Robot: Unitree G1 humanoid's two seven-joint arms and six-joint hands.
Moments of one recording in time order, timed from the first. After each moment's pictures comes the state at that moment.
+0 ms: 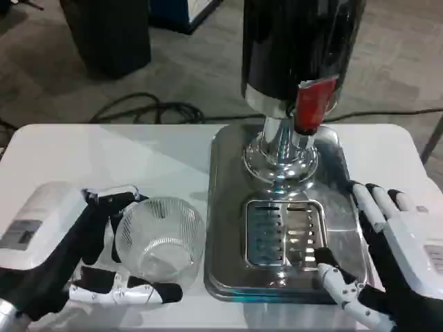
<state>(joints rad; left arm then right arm) 0.01 0.61 0.15 -0.13 0.46 -0.49 -0.03 0.22 0.05 0.20 -0.94 -1.52 0.18 0.61</state>
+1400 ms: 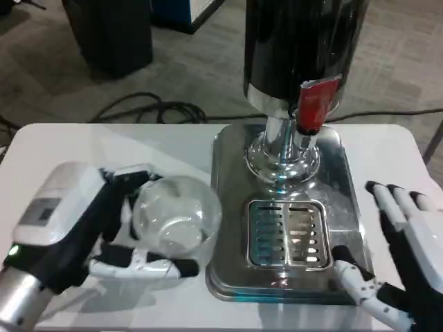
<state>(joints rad) -0.12 0.57 0.09 -0.08 0.48 -0.46 -0.03 0.22 0.06 0.14 -0.95 -1.50 0.20 0.63</state>
